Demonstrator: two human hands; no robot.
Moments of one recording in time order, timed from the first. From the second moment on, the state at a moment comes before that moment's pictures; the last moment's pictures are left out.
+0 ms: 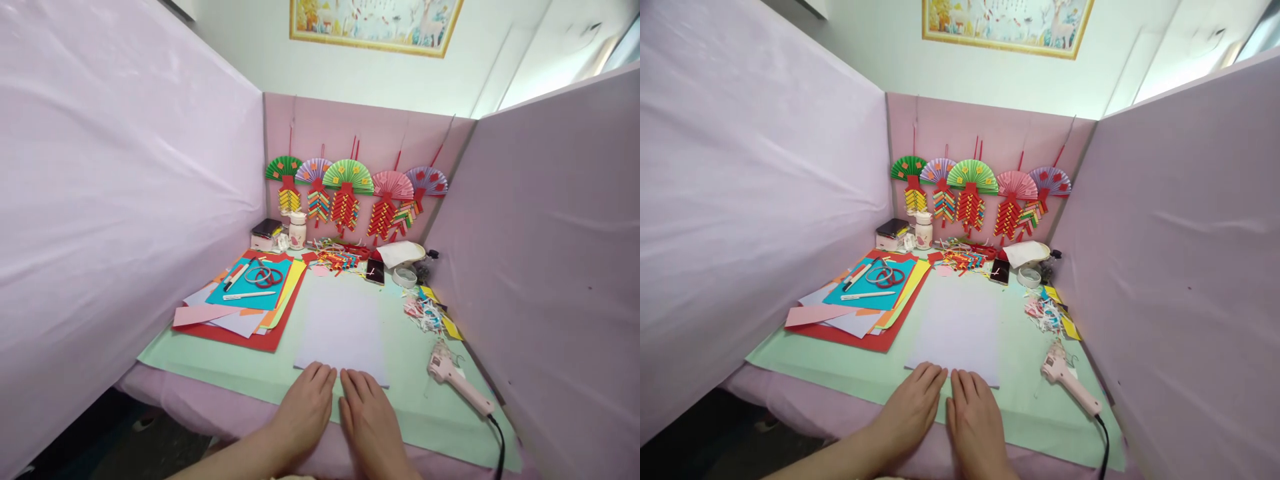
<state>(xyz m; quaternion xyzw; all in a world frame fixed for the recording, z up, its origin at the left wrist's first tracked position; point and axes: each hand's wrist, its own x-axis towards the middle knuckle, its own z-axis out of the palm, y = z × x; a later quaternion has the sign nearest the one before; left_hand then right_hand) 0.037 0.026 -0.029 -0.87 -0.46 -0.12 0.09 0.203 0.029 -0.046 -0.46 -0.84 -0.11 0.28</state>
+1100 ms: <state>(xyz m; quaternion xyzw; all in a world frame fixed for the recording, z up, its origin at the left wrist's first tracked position) 0.002 0.010 -0.030 -0.80 -0.56 -0.20 0.09 0.256 0.021 -0.065 -0.47 -0.81 -0.17 0.30</state>
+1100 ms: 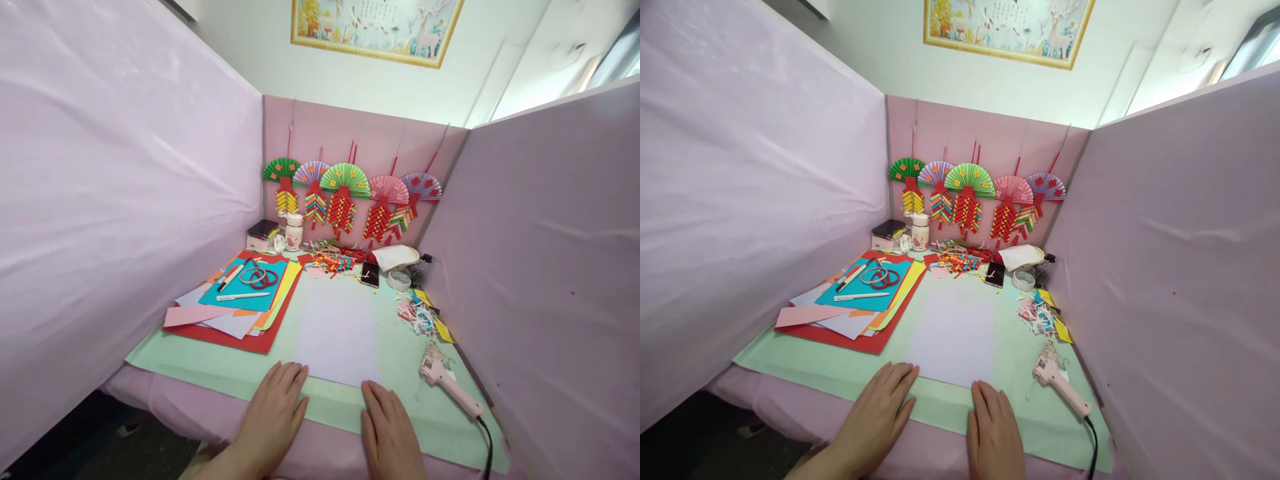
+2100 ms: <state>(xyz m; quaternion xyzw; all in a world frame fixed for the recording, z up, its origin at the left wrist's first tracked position) -0.010 0.005 -0.038 -0.81 -0.56 -0.17 0.04 0.261 0.015 -0.065 -0.50 -0.81 -0.13 0.28</state>
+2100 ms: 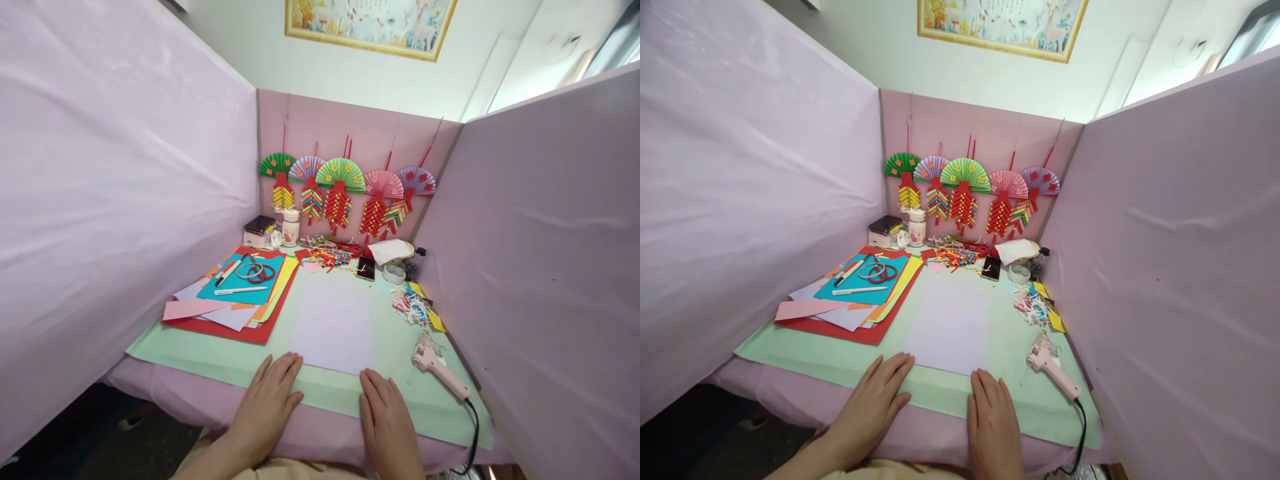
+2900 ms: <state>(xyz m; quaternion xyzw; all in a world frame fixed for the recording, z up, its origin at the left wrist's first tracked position) 0.023 0.050 0.008 -0.83 -0.54 -0.12 0.01 0.263 0.058 -0.030 -0.46 -0.83 -0.03 0.30</state>
